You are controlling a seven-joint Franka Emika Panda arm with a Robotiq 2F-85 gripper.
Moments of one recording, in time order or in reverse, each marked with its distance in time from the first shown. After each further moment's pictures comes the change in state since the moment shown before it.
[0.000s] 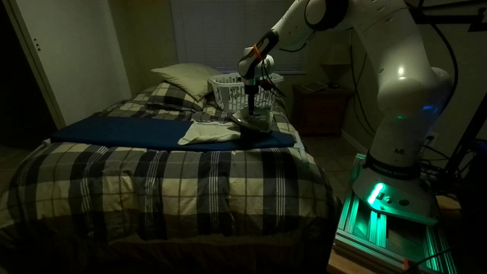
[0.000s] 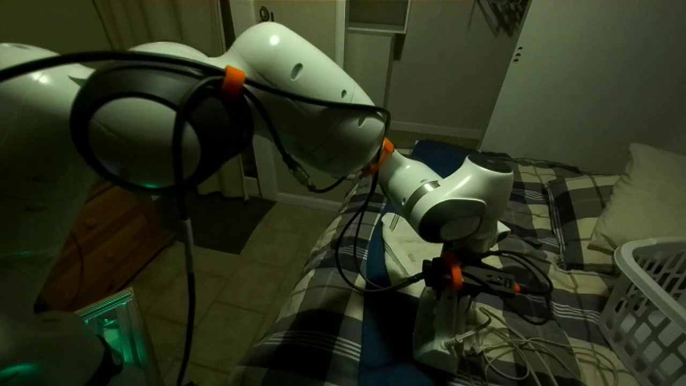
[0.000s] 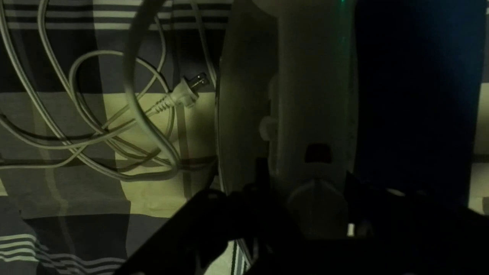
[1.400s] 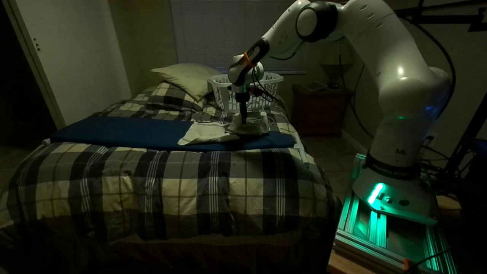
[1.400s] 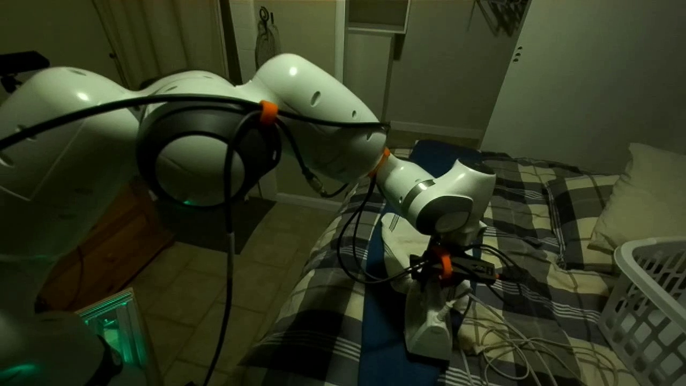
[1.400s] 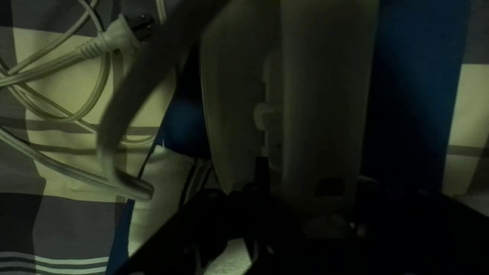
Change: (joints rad) arm 0.038 0.118 0.041 0.130 -0.020 -0.115 -0.027
